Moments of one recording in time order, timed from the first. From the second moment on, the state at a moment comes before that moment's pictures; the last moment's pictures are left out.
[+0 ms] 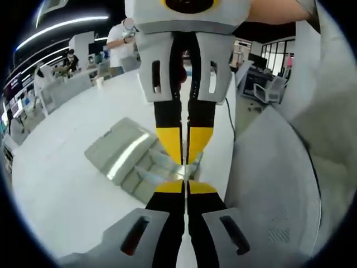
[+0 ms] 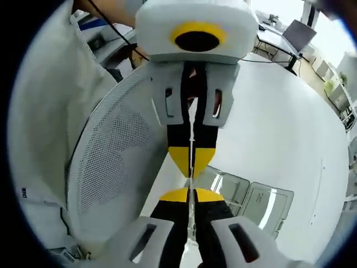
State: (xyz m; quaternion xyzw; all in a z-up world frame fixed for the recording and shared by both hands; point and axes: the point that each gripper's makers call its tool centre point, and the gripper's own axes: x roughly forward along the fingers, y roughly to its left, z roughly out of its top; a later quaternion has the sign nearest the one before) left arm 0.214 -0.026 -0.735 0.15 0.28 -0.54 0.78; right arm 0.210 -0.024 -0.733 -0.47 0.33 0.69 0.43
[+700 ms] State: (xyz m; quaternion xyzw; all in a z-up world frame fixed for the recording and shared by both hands) left arm 0.213 -0.029 -0.737 0.16 0.28 -0.54 0.78; right arm 0.206 -0.023 -0.738 -0.51 0.37 0.67 0.40
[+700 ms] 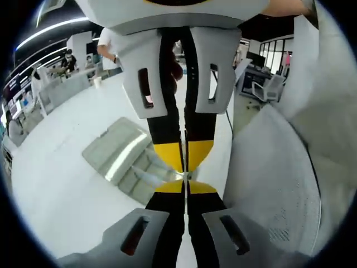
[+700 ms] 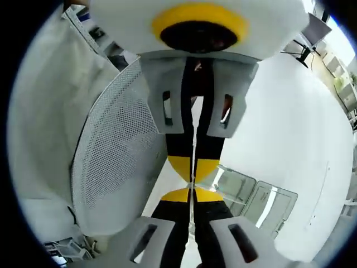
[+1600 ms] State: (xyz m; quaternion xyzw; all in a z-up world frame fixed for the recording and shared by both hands) left arm 0.222 -0.007 -0.733 0.13 0.27 -0.48 0.82; right arm 0.239 -0.029 -0.743 -0.44 0.48 0.60 0.47
